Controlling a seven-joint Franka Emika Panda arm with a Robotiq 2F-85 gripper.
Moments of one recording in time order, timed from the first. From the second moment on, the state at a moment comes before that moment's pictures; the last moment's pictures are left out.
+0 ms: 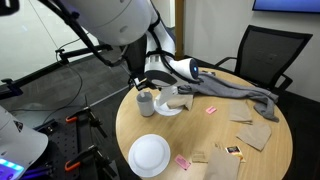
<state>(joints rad) -0.83 0.94 0.71 -1.99 0.27 2.13 -2.21</state>
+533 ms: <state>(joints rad) -0.66 0.85 0.59 -1.98 0.34 2.13 -2.25</state>
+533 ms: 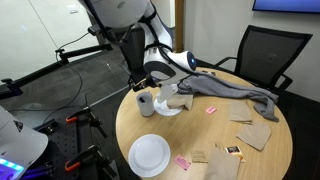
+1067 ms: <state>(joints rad) -0.48 0.65 0.47 -1.99 0.47 2.09 -2.31</state>
